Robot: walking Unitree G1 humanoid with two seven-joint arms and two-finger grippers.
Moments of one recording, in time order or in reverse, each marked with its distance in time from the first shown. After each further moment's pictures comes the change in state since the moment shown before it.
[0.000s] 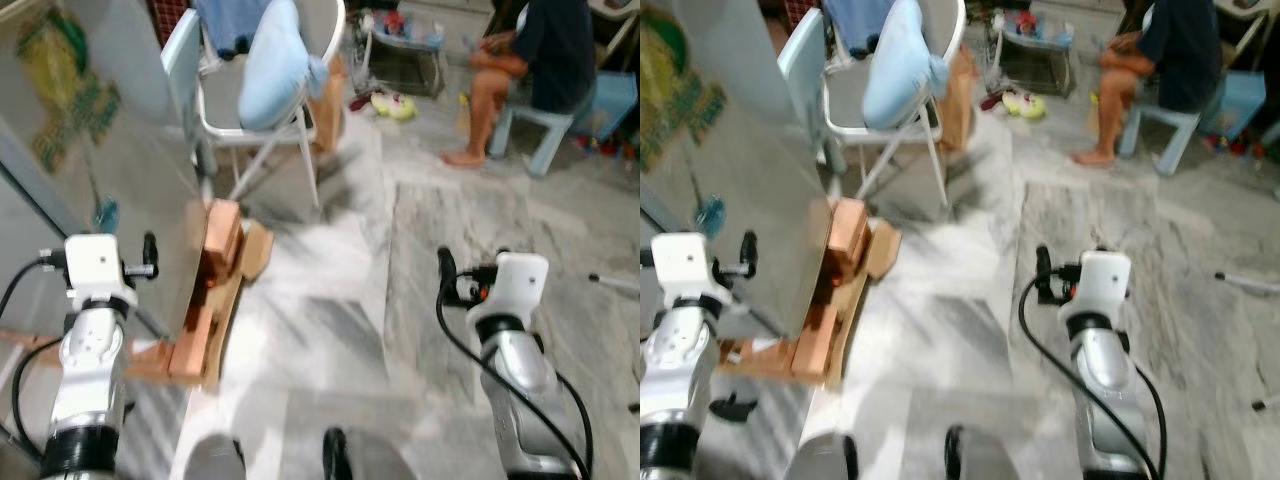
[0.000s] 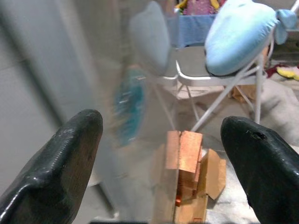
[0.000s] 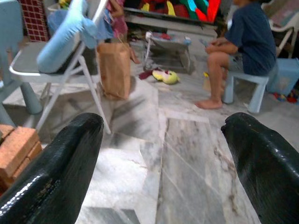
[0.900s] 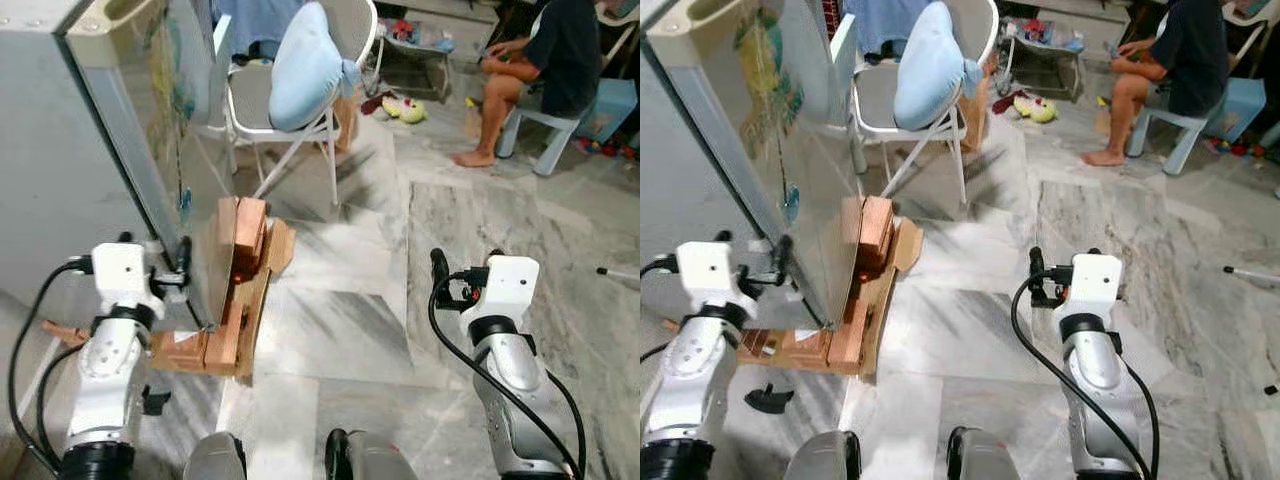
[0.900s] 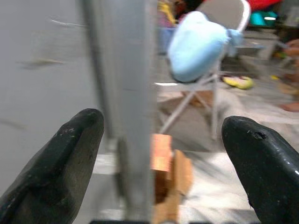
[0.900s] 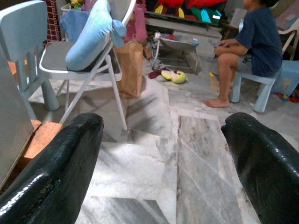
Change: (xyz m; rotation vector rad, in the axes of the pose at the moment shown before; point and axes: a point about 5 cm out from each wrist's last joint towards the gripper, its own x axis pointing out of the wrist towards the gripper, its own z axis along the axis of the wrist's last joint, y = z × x) left arm -0.014 -0.038 0.007 -0.106 -0.052 -0.240; right arm -0.001 0.006 -0.002 -0.008 0.009 -0.003
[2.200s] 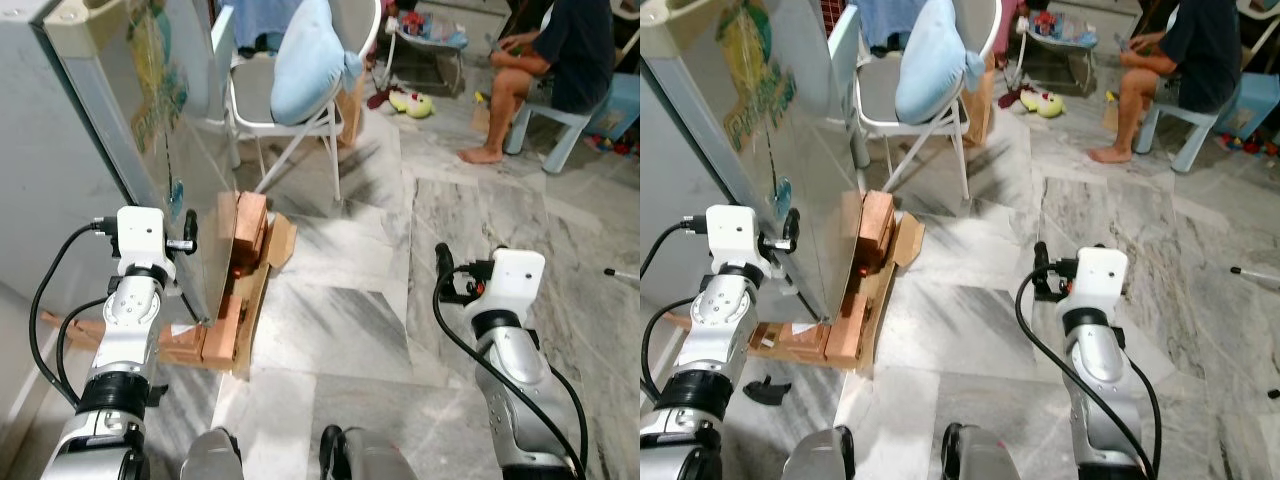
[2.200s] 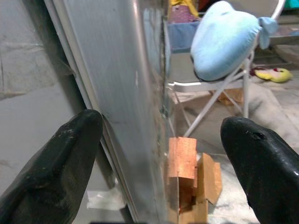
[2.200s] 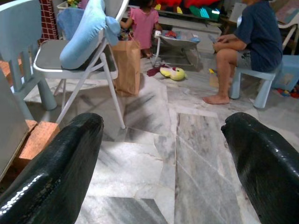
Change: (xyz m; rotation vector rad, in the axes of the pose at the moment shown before) left arm 0.056 0.011 0.006 0.112 0.008 0.138; right arm 0.002 -0.004 0.007 0.019 -0.004 -0.031
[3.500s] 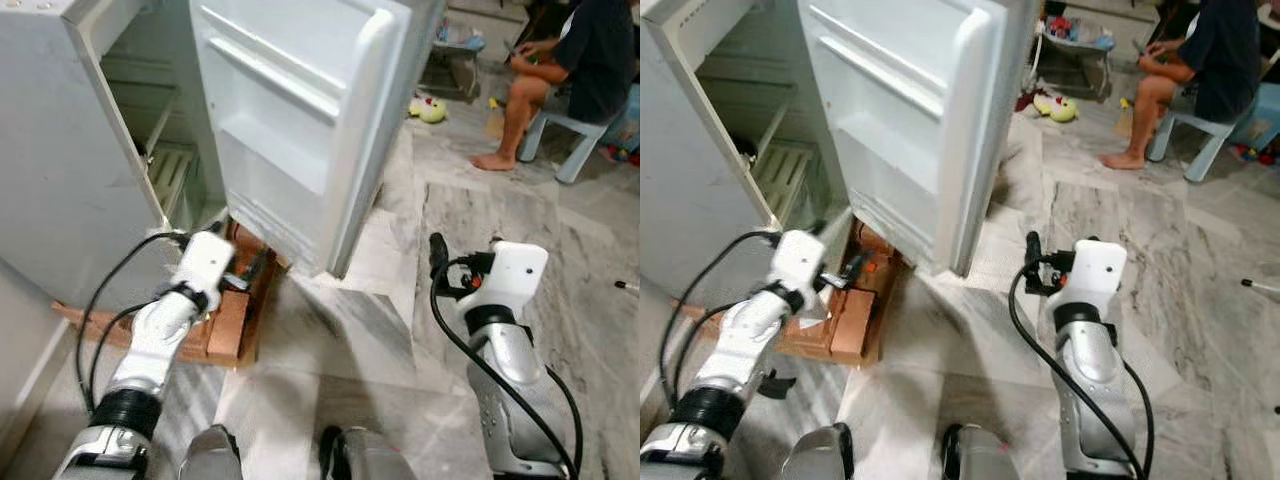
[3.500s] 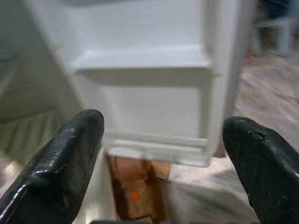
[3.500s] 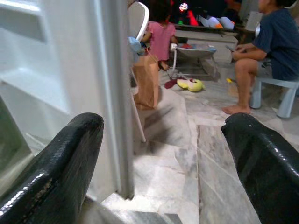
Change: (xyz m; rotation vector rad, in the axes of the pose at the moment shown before) left arm -0.034 -0.033 -0.017 0.078 -0.003 -0.396; right arm -0.003 0.023 0.018 0.073 -0.048 0.035
